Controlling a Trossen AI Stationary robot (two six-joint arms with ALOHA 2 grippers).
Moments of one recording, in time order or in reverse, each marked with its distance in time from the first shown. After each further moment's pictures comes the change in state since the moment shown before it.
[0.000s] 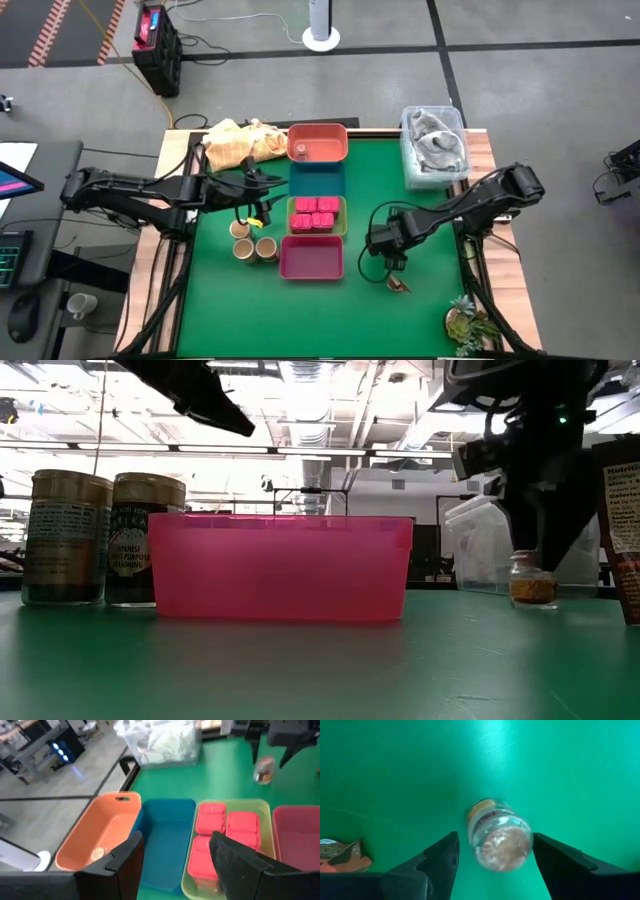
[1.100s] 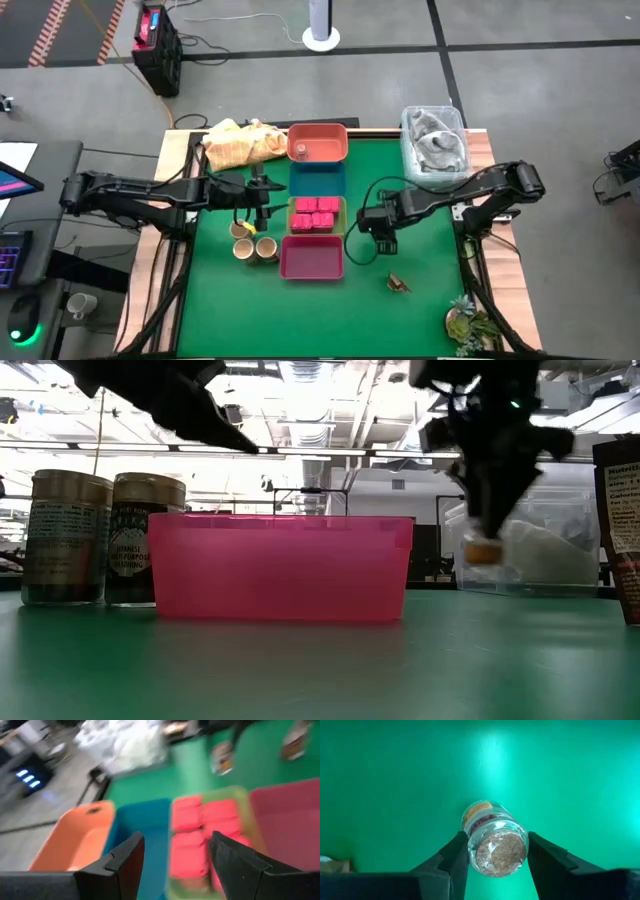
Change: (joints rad) left arm 0.076 -0.002 -0.150 0.202 0.239 0.162; right arm -0.136 -0.013 0.119 -0.024 0.011 -0.244
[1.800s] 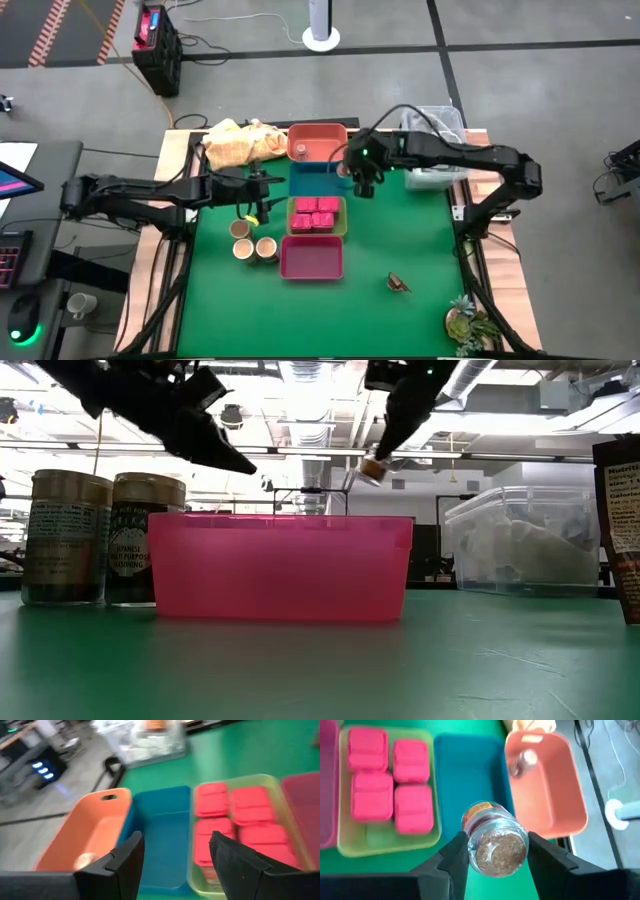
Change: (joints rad) left arm 0.100 0.013 -0.077 0.093 0.028 0.023; right arm -0.348 -0.016 0.352 0.137 0.013 -0.408
